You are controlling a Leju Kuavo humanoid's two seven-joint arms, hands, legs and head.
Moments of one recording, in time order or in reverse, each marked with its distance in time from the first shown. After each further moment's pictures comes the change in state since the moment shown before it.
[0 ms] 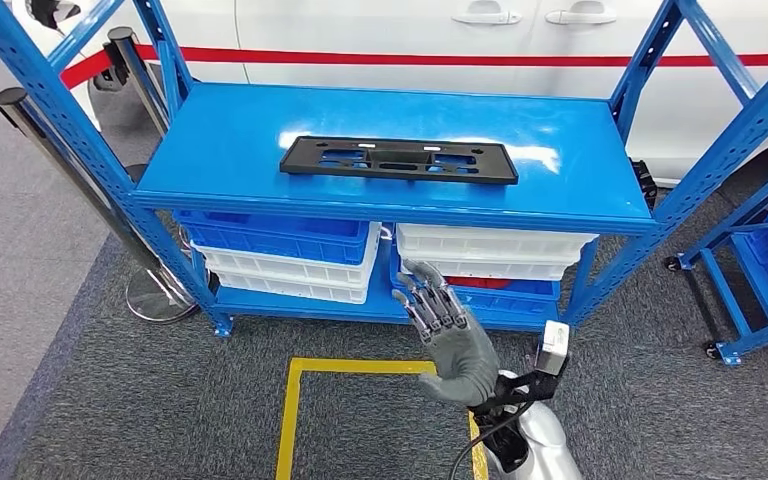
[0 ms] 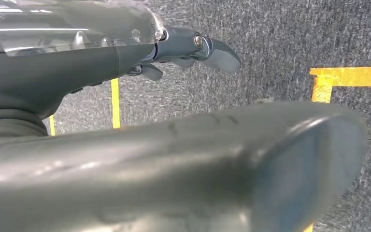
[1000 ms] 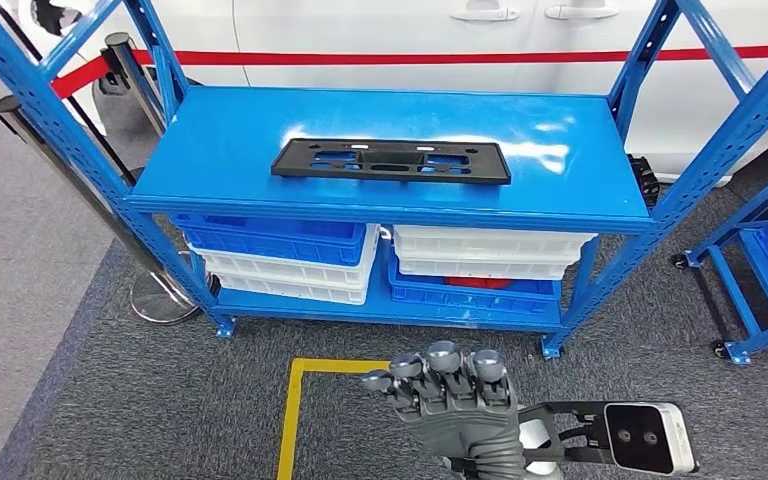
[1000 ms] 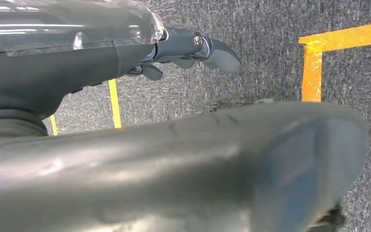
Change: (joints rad) left arm -0.053 -0.038 0.176 0.049 -0.271 -0.014 -0.014; right arm 0.009 0.044 0.278 -0.428 -0.077 0.253 -0.173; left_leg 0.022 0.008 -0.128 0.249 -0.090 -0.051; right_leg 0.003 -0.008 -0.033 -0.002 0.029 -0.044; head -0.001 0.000
